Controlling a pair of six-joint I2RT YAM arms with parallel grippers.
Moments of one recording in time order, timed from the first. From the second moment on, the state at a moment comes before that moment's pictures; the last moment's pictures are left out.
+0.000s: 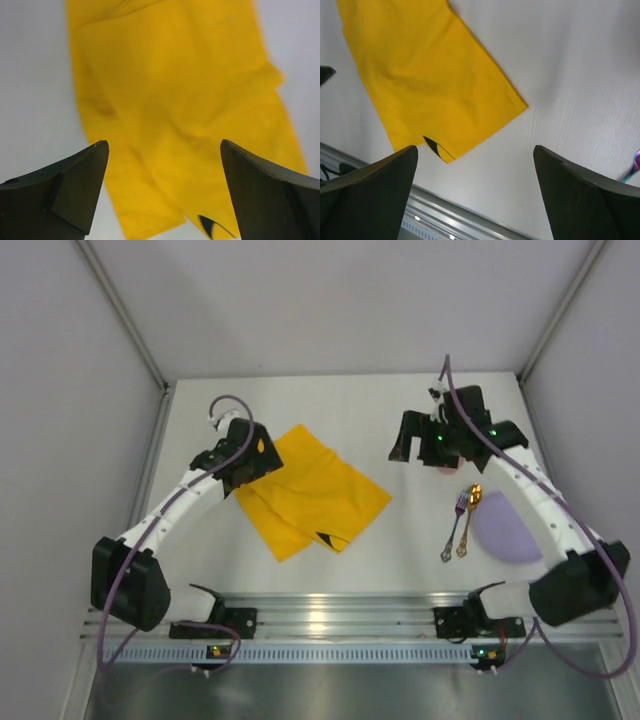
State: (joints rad) left arm -0.44 1.35 1.11 -0.56 -0.31 -0.72; right arm 0.34 1.27 1.28 -0.82 -0.19 0.42
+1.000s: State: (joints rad) left arm -0.05 1.61 0.91 -0.44 -0.07 -0.63; right arm 0.45 2.52 2.21 -0.61 -0.51 0.58
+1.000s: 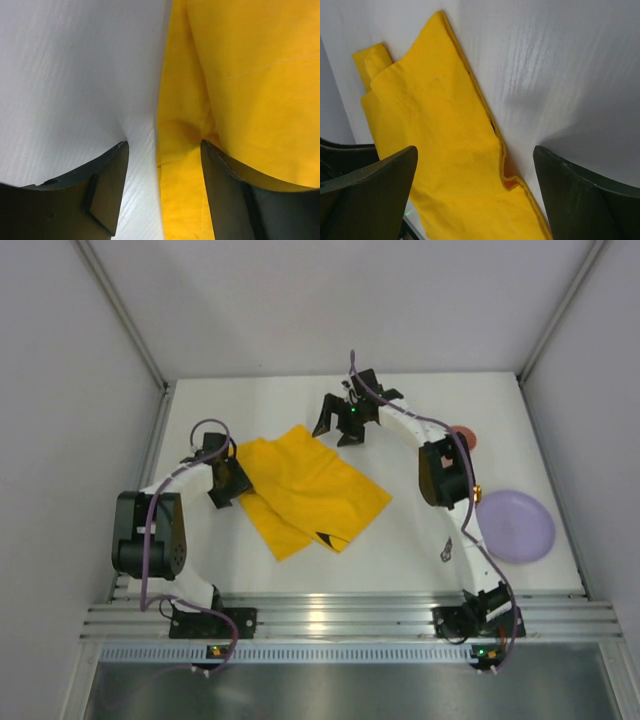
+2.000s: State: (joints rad) left arm -0.05 1.82 1.15 -0.46 0.02 -0.46; right arm 0.44 2.49 2.10 -0.64 -0.43 0.59
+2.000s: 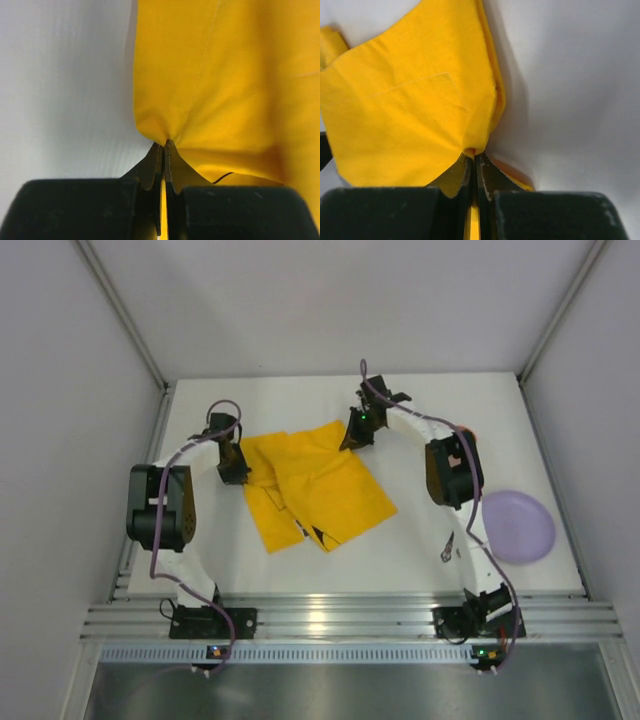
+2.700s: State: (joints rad) left arm -0.05 1.95 1.42 -0.64 -0.20 -0.25; right arm 0.25 2.28 2.02 -0.91 0.05 0.45
